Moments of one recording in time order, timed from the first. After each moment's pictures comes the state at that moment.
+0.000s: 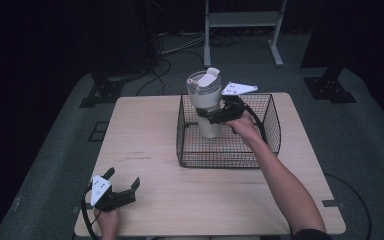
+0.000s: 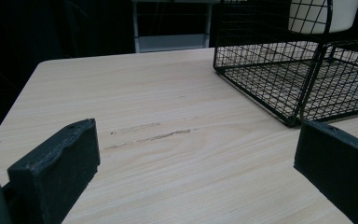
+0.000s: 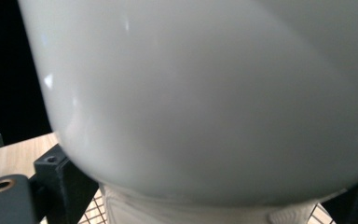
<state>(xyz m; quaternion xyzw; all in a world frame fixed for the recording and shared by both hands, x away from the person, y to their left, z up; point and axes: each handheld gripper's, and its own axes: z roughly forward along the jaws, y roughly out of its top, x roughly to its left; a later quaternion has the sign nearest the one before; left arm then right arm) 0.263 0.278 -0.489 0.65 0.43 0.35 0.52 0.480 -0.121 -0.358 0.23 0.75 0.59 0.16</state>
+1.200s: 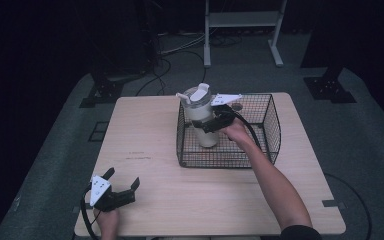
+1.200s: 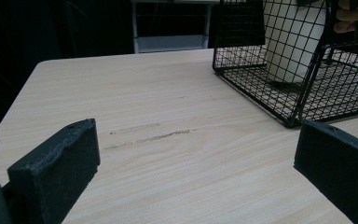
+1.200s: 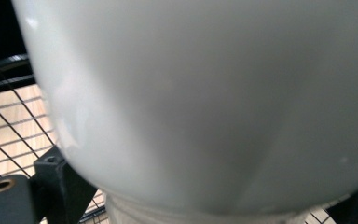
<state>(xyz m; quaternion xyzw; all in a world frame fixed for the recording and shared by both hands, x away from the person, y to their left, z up) 0.262 0.279 -0.490 0.65 0.43 0.34 0.52 0.504 -0.103 -0.413 0.23 0.80 0.53 0.13</state>
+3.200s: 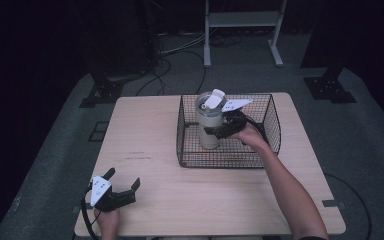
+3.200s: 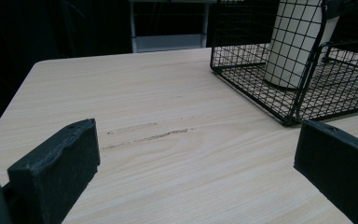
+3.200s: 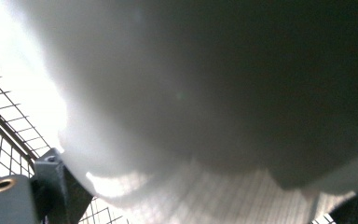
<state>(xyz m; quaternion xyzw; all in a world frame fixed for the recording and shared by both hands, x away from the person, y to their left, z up) 0.261 0.277 -0.490 0.65 0.43 0.34 0.52 0.487 -0.138 -0.418 0.23 0.83 0.50 0.13</state>
